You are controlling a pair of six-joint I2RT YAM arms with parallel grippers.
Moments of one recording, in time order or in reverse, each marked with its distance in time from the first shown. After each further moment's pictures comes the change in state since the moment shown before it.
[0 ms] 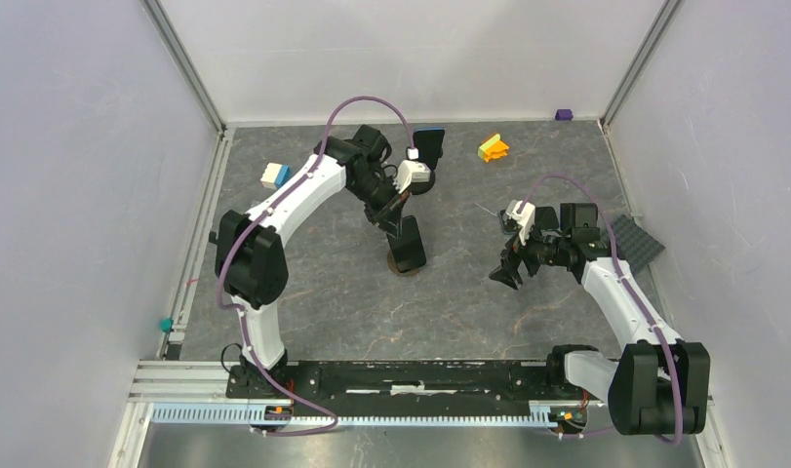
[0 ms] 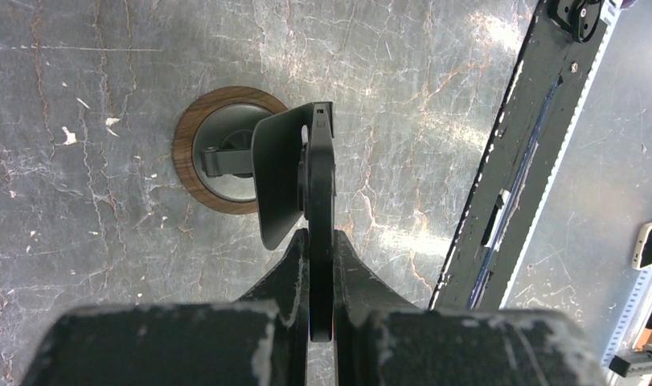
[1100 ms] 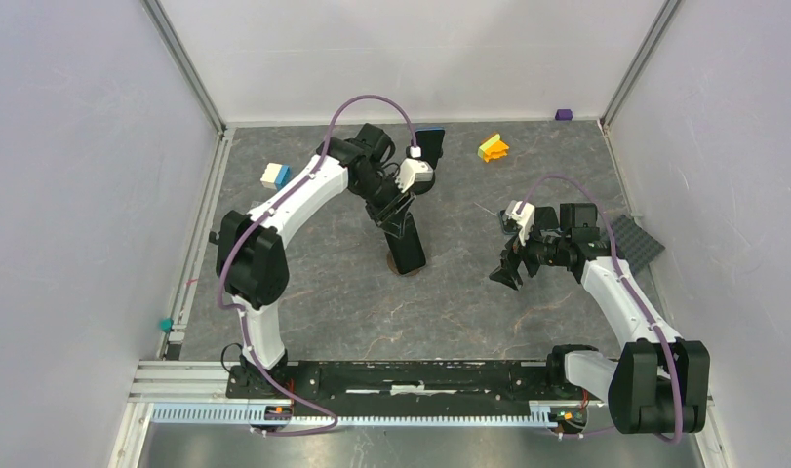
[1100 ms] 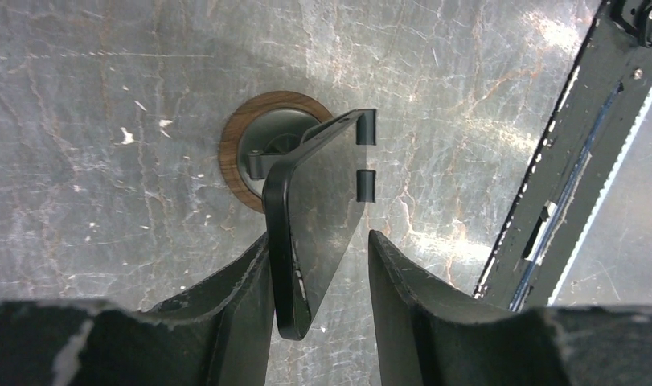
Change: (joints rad) left arm -0.015 0.000 -0.010 0.061 -0.088 -0.004; right arm 0.000 0.006 0.000 -0.004 0.000 -0.004
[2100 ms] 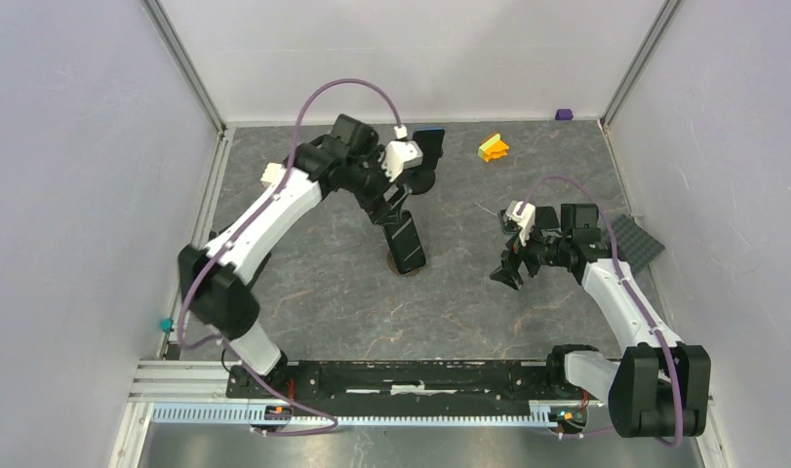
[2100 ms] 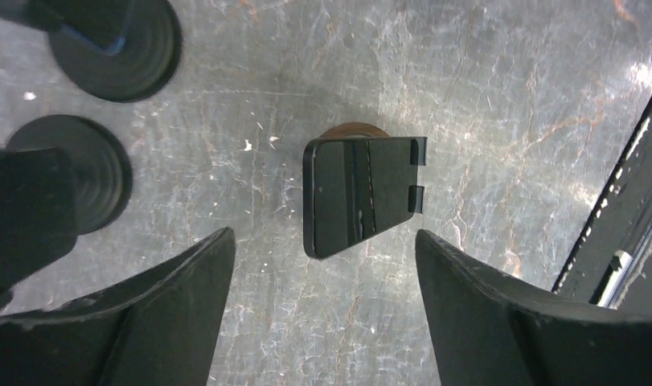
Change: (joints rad) left arm -0.007 -0.193 -0.047 0.153 -0.164 -0.032; right arm 0.000 -0.011 -0.001 -0.006 0.002 -0.012
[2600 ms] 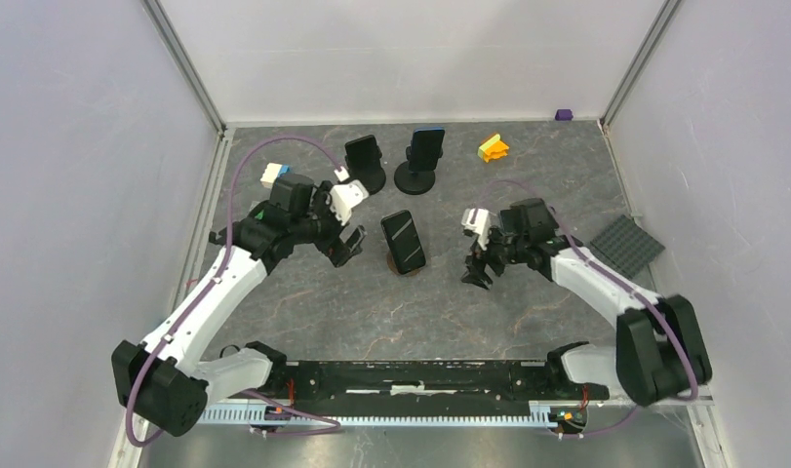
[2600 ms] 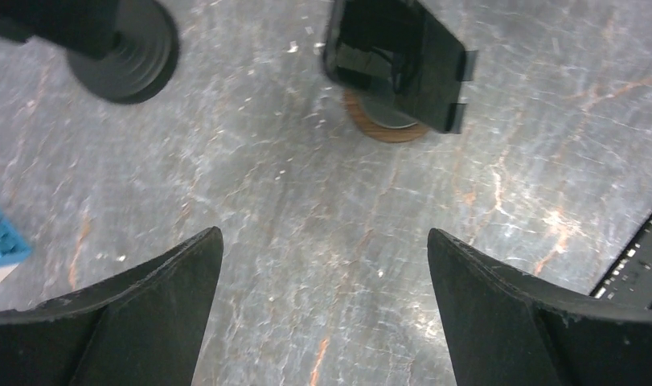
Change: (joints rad) left arm 0.093 -0.588 -0.657 0.286 -0.088 -0.036; right arm 0.281 0.127 -0.003 0.222 0.116 0.081
